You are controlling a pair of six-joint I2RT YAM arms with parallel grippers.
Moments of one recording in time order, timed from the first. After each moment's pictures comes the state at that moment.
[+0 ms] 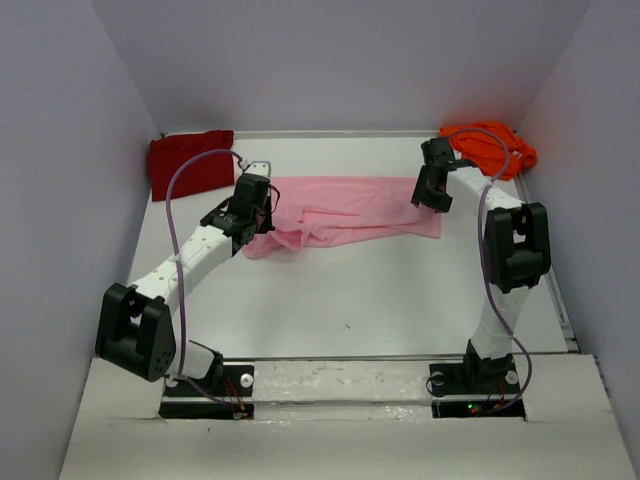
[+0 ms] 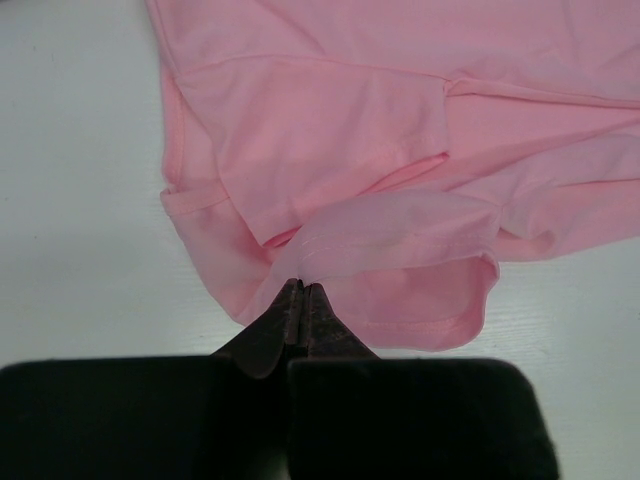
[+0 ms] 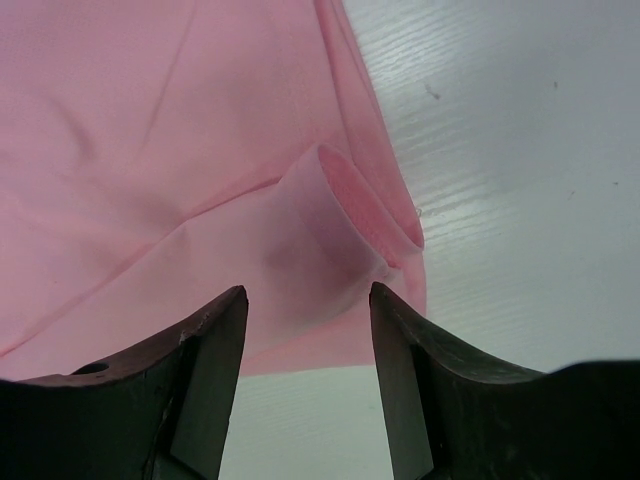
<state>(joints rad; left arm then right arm) -0.43 1.38 1.01 -0.37 -0.26 -0.28 0.17 1.97 1.52 -0.64 0.27 0.48</state>
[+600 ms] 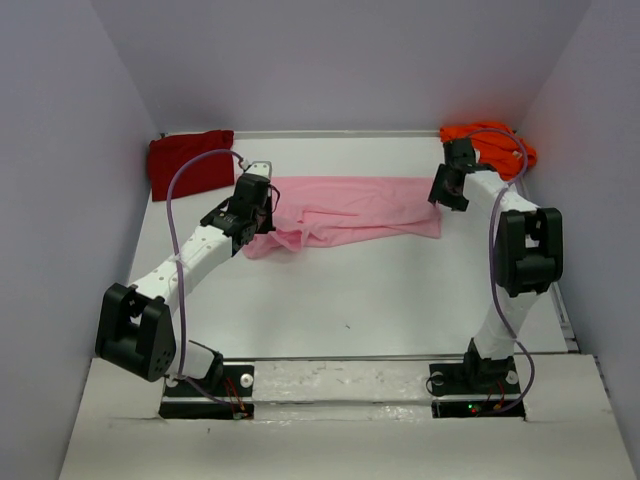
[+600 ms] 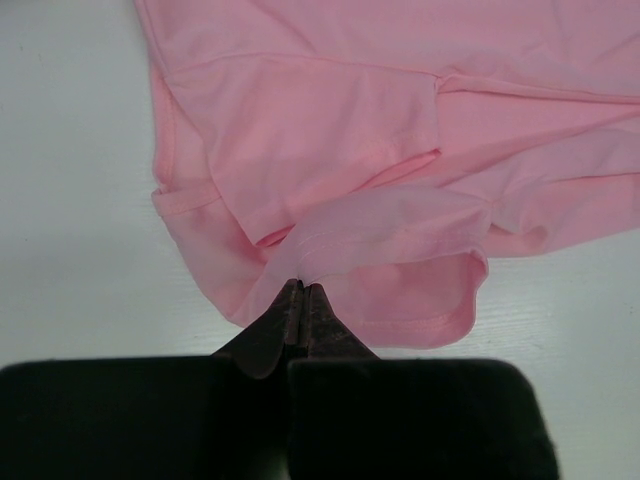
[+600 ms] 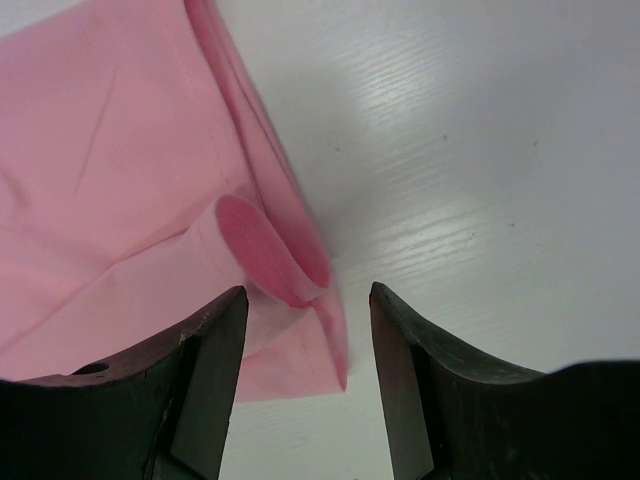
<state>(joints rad) -0.43 1.38 1.01 -0.37 -0.25 -0.28 0.09 1.91 1.44 -0.55 0.25 0.39</state>
